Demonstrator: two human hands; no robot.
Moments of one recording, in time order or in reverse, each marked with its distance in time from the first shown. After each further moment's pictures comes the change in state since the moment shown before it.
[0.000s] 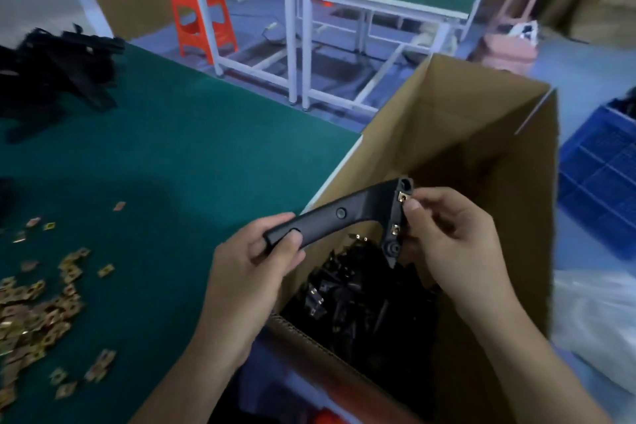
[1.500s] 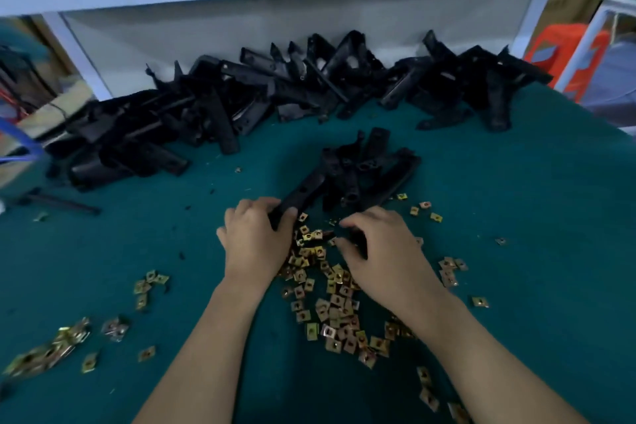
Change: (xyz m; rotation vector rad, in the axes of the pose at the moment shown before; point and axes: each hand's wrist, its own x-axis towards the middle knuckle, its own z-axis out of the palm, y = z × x) left_hand -0.046 0.035 -0.369 1.141 1.150 -0.164; right_hand -0.105 -0.100 0.416 -0.319 -1.053 -0.816
